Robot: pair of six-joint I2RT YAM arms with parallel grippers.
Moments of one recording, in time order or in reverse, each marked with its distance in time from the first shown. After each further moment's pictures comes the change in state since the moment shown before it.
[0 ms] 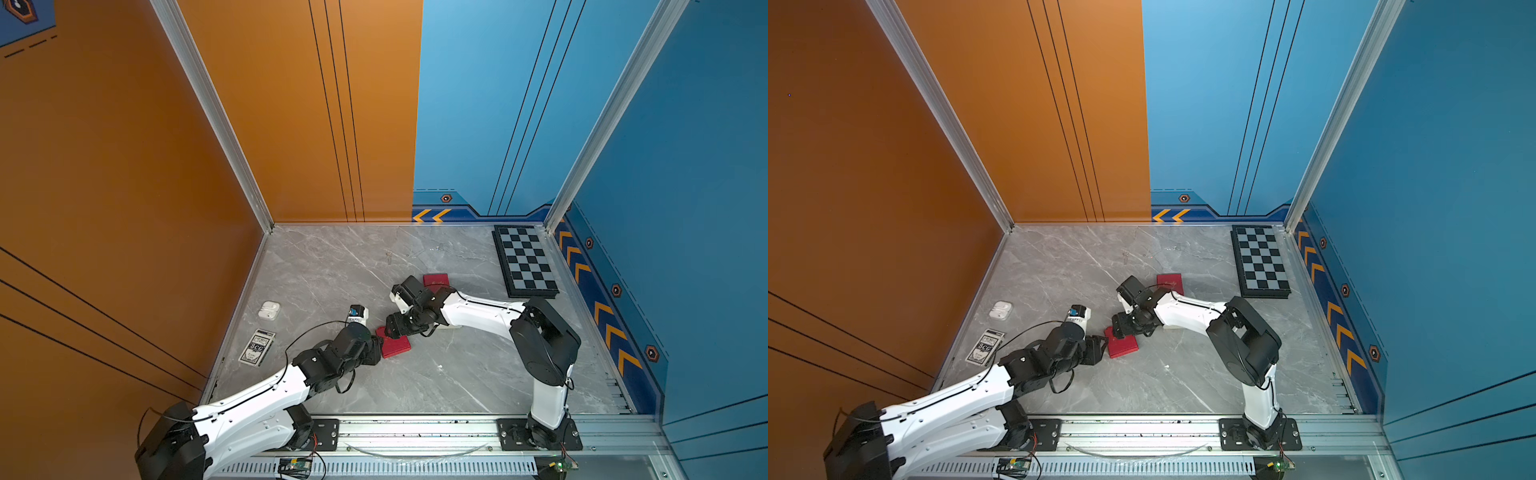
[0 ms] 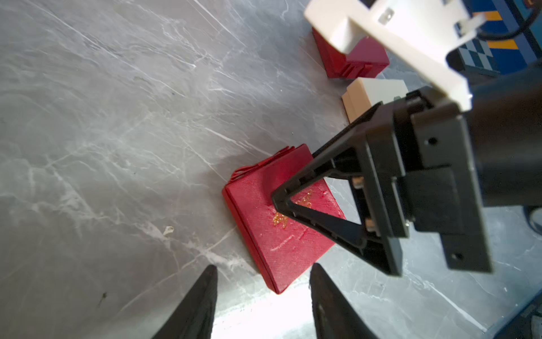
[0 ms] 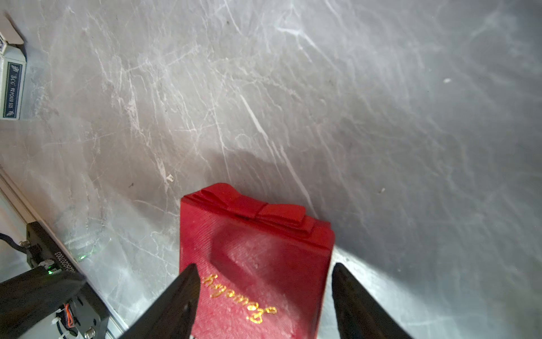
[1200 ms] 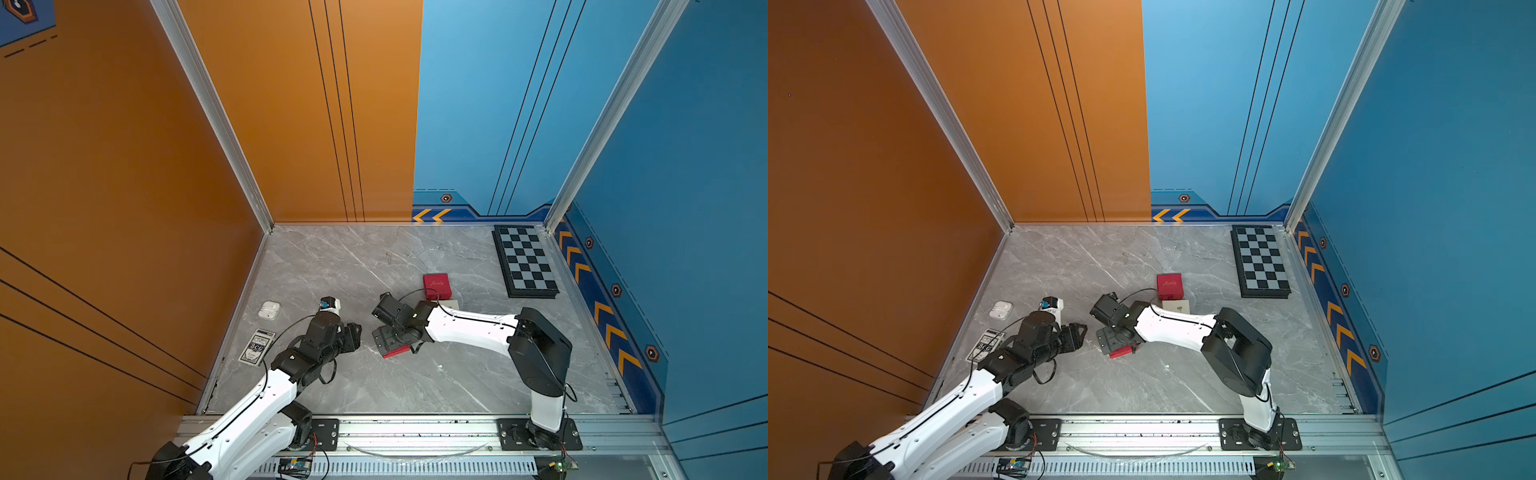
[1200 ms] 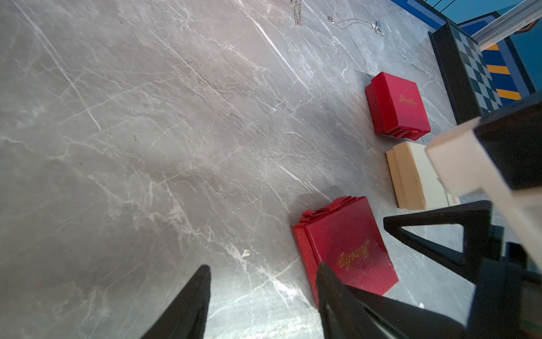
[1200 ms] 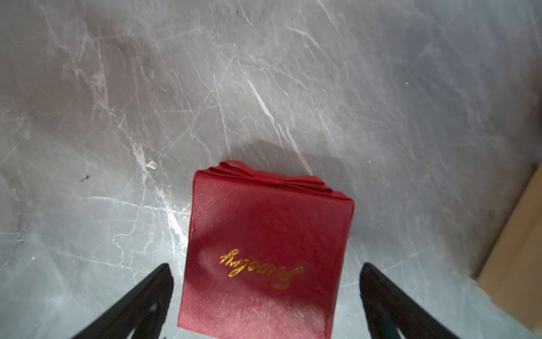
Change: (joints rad) left arm 0.329 -0.097 -0.043 -0.017 0.159 0.079; right arm 0.203 0.020 0.101 -0.154 0.381 0.039
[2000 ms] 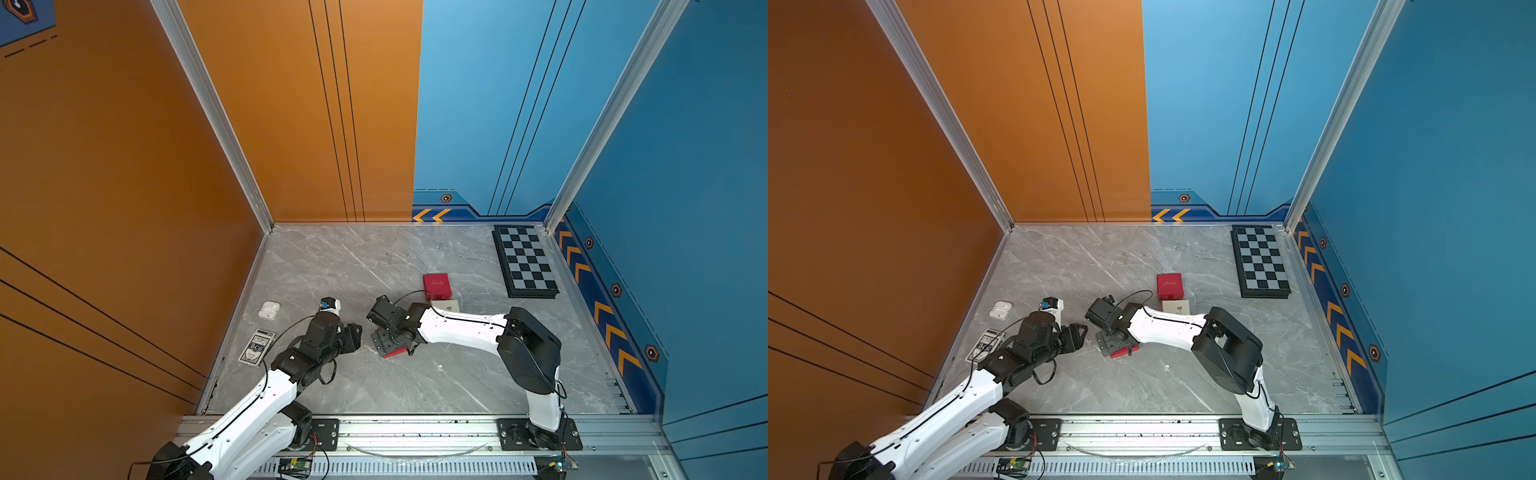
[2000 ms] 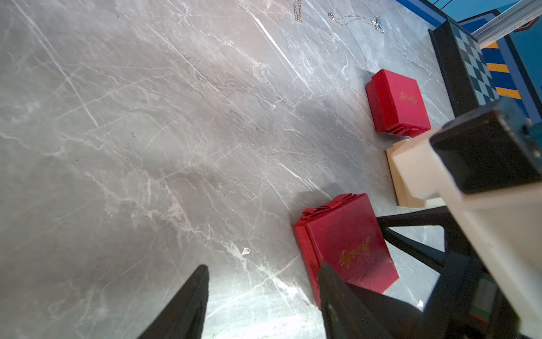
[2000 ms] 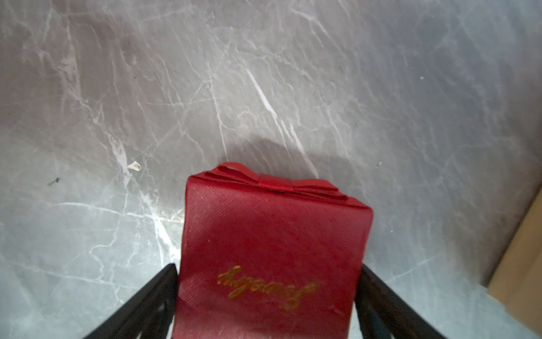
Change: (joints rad) left arm 0.005 0.000 -0.004 0.001 0.013 0.000; right arm 0.016 0.049 0.036 -0.027 0.032 0.000
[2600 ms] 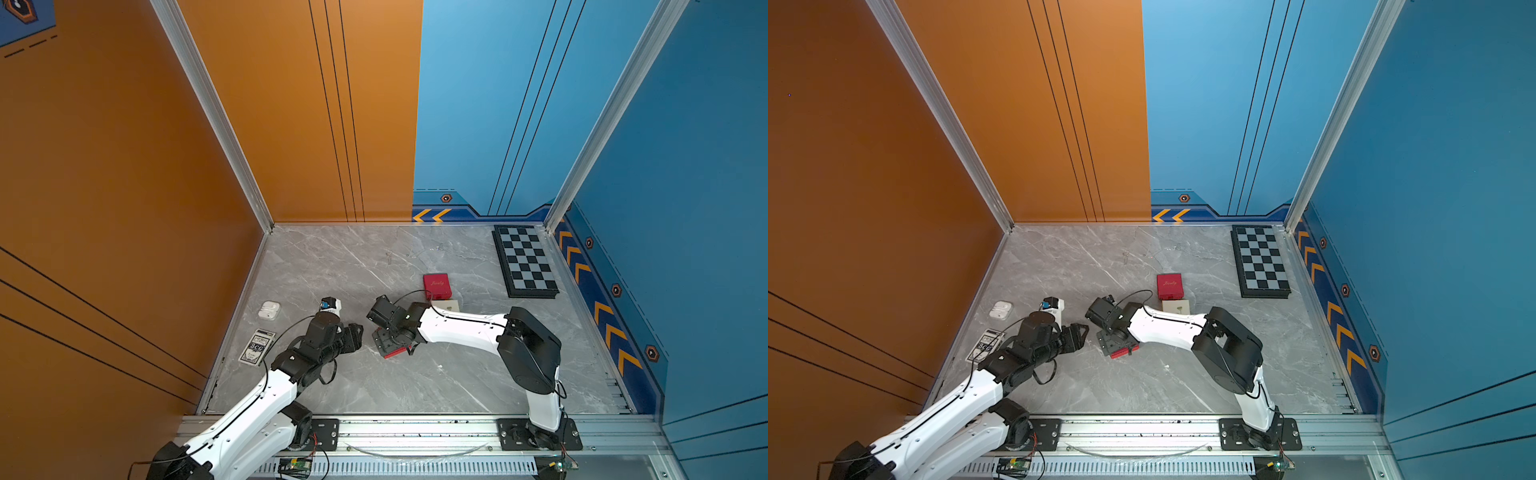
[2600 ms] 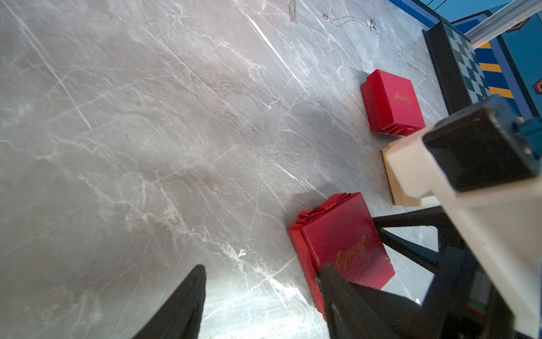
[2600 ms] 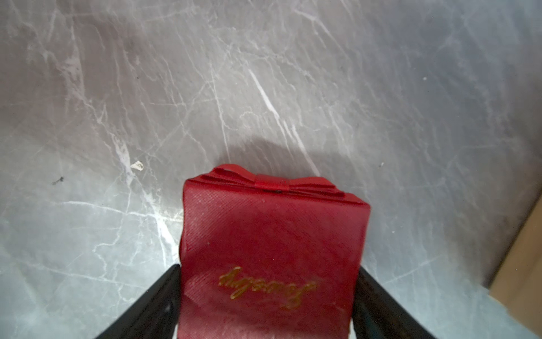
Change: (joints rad) left arm 0.000 0.000 -0.005 0.023 0.012 0.007; right arm -0.009 0.000 0.003 -0.003 -0.021 -0.007
